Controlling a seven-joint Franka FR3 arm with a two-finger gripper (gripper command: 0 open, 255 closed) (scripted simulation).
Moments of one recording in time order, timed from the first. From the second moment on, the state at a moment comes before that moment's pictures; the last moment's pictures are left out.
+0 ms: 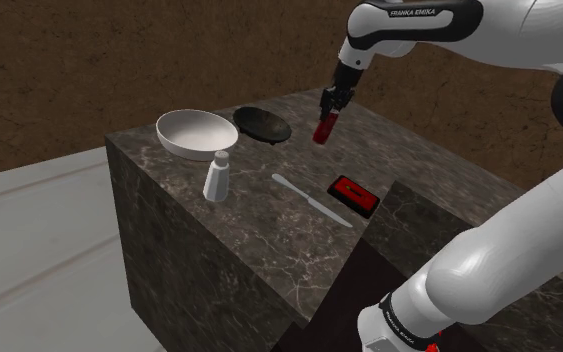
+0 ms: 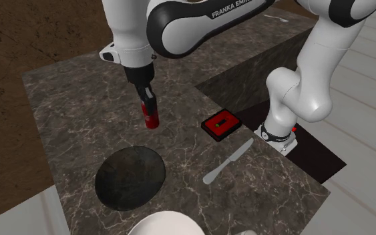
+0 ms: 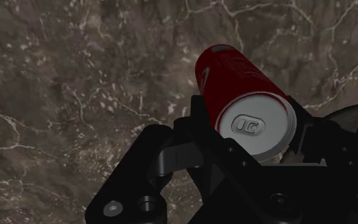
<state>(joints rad) -0.09 -0.09 -0.19 -1.95 -0.01 1.85 -0.30</state>
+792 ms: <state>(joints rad) -0.09 -0.09 -0.19 -1.78 -0.01 1.69 -0.30</state>
